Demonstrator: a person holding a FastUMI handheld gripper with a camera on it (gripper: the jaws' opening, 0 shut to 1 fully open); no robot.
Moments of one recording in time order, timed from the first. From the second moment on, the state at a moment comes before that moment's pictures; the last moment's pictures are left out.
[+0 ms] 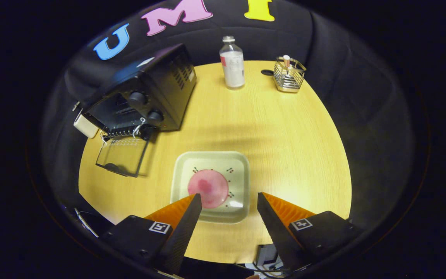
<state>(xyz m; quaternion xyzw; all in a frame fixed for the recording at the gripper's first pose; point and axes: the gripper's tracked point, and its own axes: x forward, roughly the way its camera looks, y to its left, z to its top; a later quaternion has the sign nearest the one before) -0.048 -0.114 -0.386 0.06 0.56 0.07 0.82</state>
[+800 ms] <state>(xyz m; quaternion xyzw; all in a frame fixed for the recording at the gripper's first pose) -0.039 -0.130 -0.452 0.08 0.66 0.12 0.74</state>
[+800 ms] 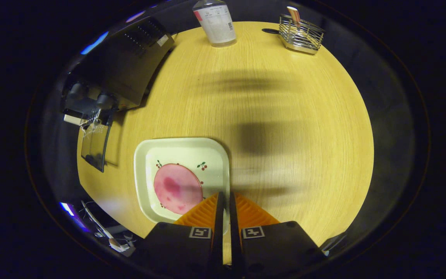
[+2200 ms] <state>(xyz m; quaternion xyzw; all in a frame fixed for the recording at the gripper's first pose) -0.079 0.006 -0.347 0.40 0.56 0.12 0.71</state>
